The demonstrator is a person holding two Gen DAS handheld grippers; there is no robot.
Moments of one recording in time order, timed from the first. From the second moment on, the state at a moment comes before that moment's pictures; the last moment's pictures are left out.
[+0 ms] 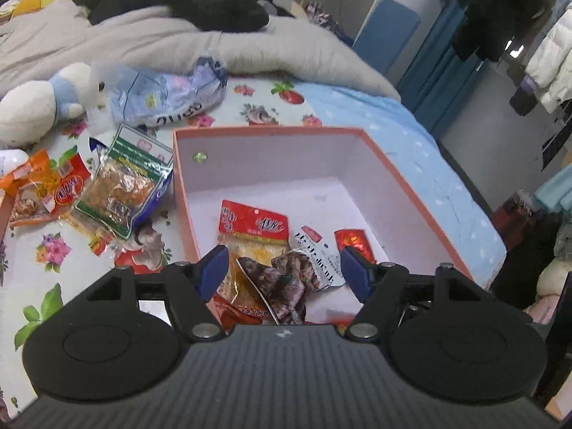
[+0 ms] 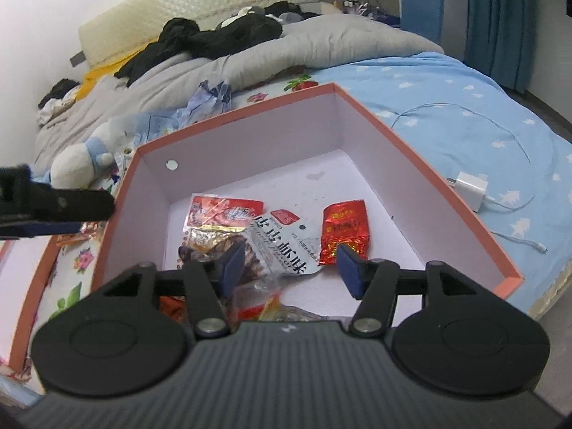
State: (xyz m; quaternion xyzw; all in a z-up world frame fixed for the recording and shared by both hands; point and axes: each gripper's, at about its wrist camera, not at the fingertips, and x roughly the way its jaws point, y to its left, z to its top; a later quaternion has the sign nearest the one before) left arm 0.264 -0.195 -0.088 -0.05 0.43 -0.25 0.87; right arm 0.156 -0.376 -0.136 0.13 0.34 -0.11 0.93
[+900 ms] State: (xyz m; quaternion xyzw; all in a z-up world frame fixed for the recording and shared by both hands) left arm 0.182 -0.112 -0.056 -0.06 0.35 -0.23 0.91; right arm 0.098 -0.292 -0.097 0.10 0.27 -0.02 0.96
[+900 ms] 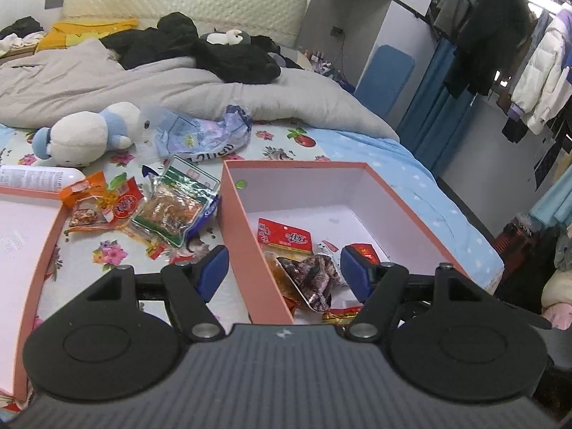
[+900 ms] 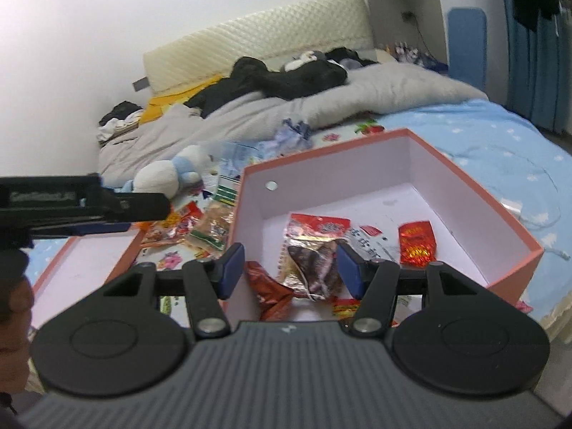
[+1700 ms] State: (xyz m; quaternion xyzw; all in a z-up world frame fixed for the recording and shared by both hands) left arm 0.191 -0.001 -0.109 -0.12 0.37 -0.15 0.91; right arm 0.104 -0.194 -0.122 0.06 0.23 0.08 0.97
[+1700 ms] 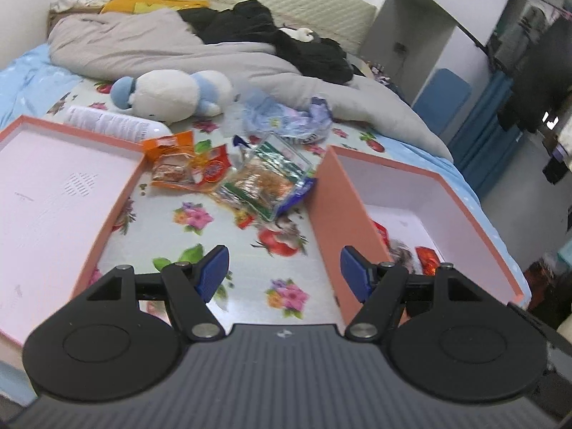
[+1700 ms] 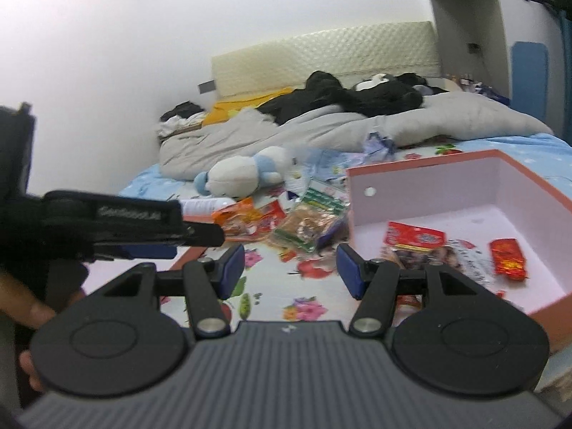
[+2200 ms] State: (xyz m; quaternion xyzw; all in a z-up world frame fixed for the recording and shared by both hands) left arm 0.391 0.021 -0.173 -0.03 0.41 -0.17 0.90; right arm 0.219 -0.127 -0.197 0.05 0.22 0.03 0.97
